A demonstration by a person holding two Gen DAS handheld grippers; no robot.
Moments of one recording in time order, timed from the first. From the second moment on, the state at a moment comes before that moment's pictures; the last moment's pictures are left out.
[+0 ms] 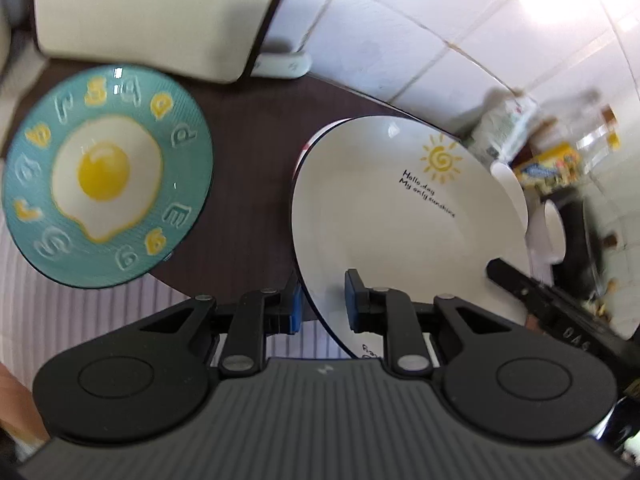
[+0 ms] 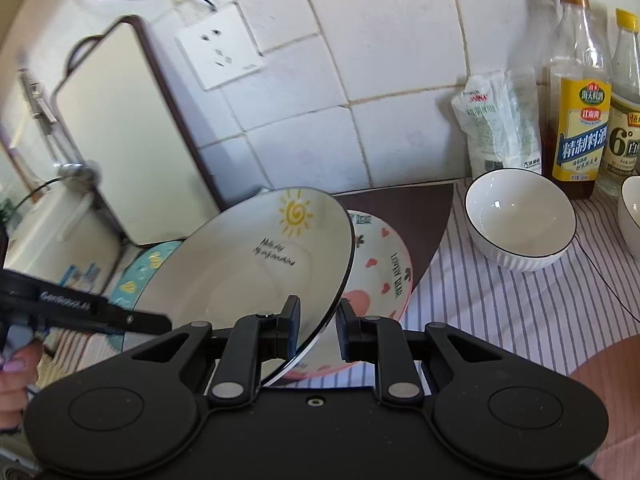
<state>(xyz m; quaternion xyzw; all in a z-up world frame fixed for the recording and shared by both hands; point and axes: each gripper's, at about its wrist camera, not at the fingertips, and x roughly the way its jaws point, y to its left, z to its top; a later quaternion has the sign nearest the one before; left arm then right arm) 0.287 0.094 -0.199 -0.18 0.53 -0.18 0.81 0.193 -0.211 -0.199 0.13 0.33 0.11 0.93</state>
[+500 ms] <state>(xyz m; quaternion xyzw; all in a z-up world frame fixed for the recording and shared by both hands) 0.320 0.076 -0.224 -0.15 0.55 -0.16 0.81 0.237 -0.201 -0.221 0.12 0.38 0.09 0.91</state>
